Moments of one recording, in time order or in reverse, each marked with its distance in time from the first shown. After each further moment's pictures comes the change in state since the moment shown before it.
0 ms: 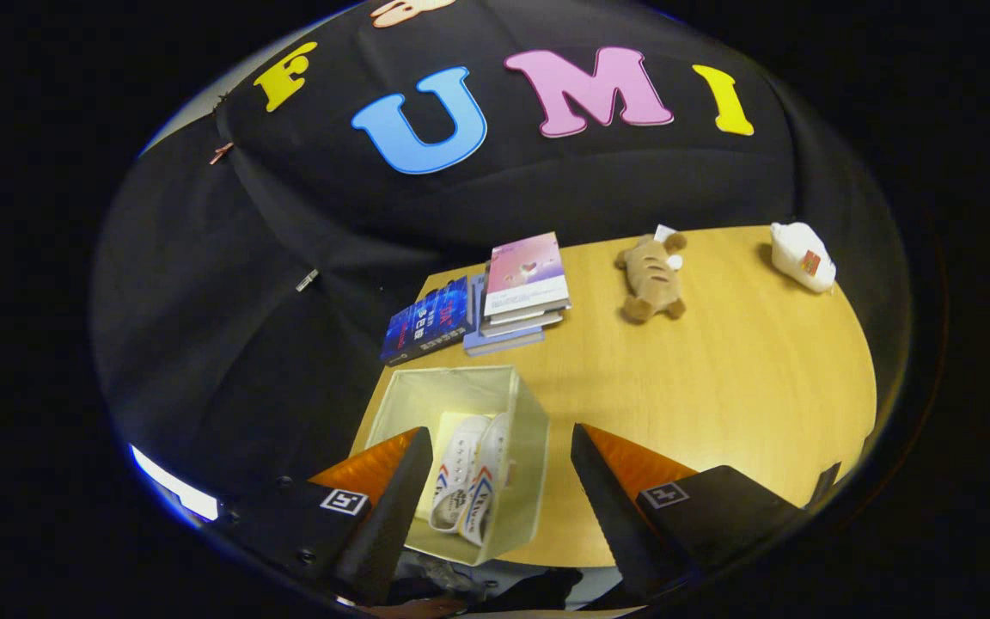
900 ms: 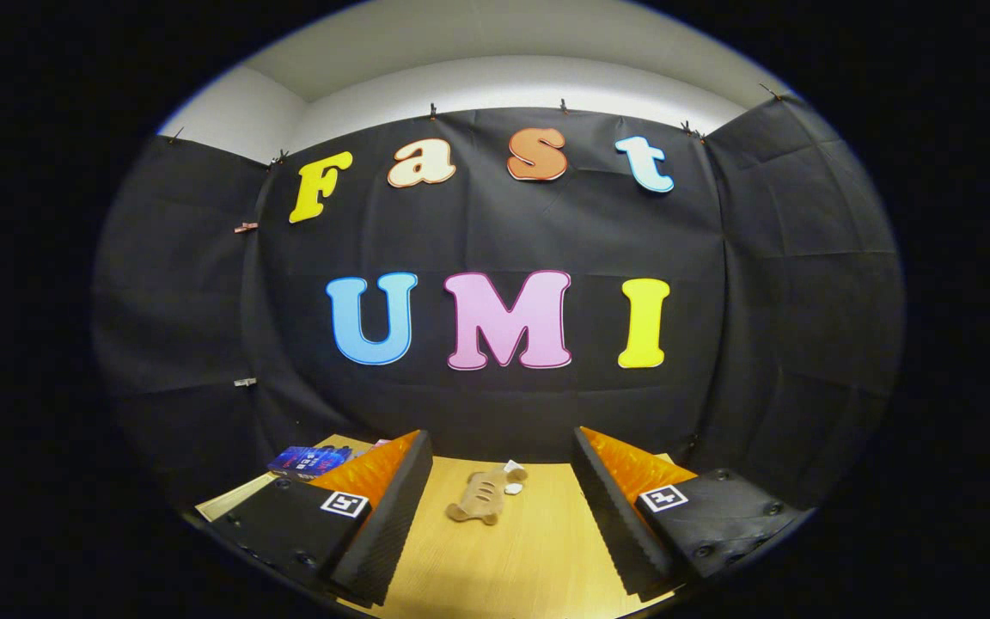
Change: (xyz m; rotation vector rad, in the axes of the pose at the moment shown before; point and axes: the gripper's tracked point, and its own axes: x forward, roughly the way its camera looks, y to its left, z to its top) arm -0.162 -0.185 0.183 -0.284 -0.703 -0.153
